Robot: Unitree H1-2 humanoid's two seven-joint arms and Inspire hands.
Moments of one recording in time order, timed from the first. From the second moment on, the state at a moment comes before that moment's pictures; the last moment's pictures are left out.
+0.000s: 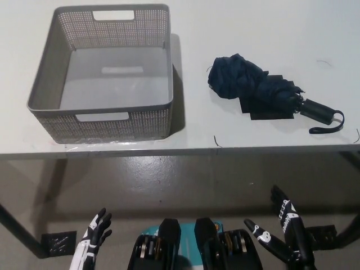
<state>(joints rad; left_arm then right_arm) 0.17 0.06 0.00 0.10 0.03 -0.29 -0.02 0.01 -0.01 0.04 0.28 -0.06 -0.38 0.00</state>
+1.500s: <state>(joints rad) 0.16 0.08 0.01 0.06 0.03 -0.29 -0.03 -0.81 -0.49 0.17 -0.07 -0.57 0.32 0.41</state>
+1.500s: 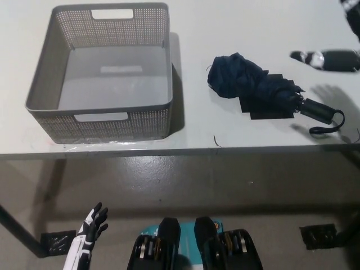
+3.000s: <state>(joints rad) 0.21 0.08 0.00 0.06 0.00 -0.30 -0.07 -1.36 -0.30 0.52 1.19 -0.58 0.29 0.57</state>
